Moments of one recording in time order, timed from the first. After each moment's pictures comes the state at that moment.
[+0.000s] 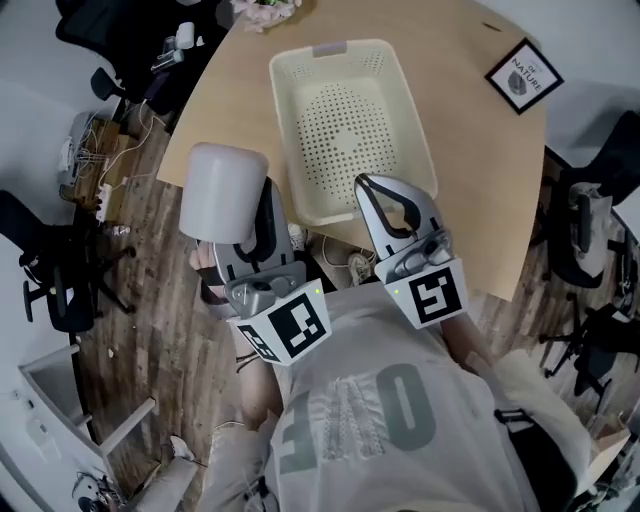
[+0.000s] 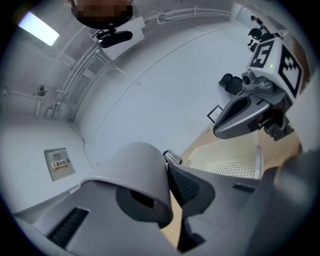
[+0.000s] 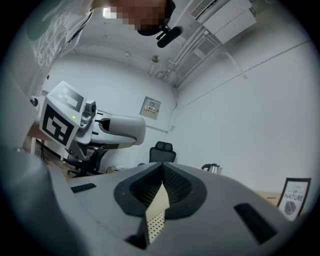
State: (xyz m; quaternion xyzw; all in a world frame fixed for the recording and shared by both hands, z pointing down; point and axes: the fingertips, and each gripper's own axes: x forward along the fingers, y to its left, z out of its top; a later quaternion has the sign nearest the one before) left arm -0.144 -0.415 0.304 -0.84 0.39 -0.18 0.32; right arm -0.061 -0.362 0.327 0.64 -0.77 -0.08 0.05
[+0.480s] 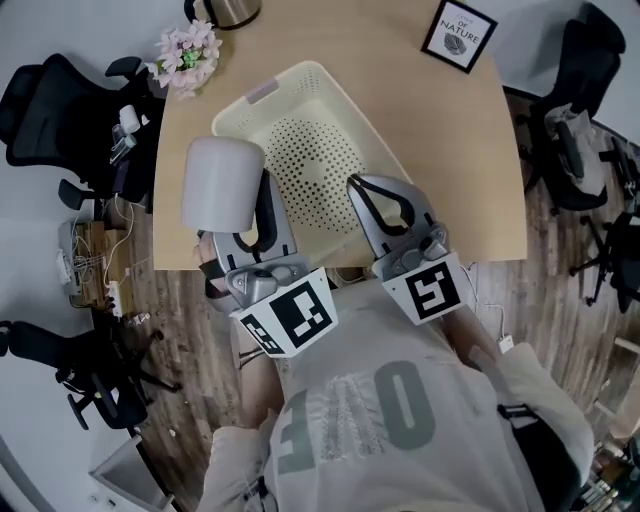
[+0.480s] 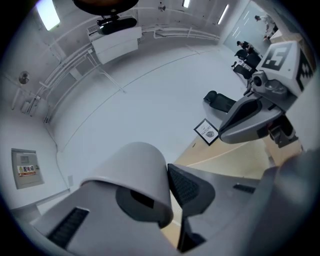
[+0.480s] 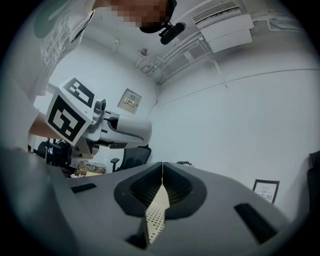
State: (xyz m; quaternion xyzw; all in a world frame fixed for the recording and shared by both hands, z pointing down) left arm -0.049 -0.456 0.297 -0.89 0.26 -0.14 0.34; right arm -0.002 -0.375 0.328 0.74 -0.66 -0.08 0.06
